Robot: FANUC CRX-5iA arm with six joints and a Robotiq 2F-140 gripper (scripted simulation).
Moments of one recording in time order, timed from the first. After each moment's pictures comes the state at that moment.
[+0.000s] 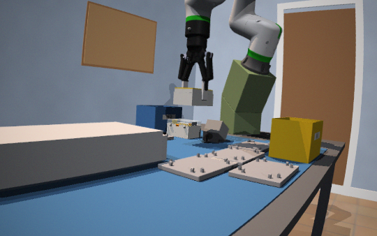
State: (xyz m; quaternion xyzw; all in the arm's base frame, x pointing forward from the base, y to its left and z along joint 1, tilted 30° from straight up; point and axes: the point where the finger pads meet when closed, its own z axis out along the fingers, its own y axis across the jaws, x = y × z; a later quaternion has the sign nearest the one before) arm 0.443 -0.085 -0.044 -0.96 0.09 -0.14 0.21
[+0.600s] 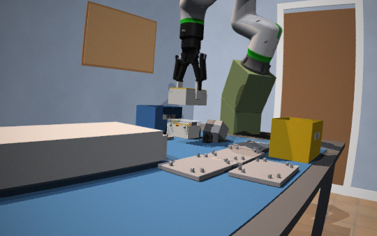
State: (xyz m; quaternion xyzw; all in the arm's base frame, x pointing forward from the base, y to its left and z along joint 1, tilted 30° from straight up) arm 0.425 -0.116 -0.064 -0.96 0.09 -0.14 0.21
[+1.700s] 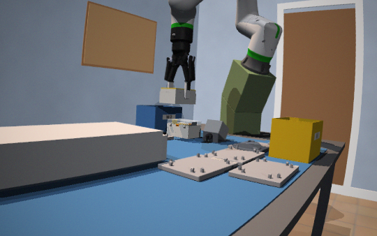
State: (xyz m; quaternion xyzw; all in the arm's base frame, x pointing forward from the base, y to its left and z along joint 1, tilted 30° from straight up) arm 0.392 -0.176 -0.102 -0.96 0.09 -0.14 0.21
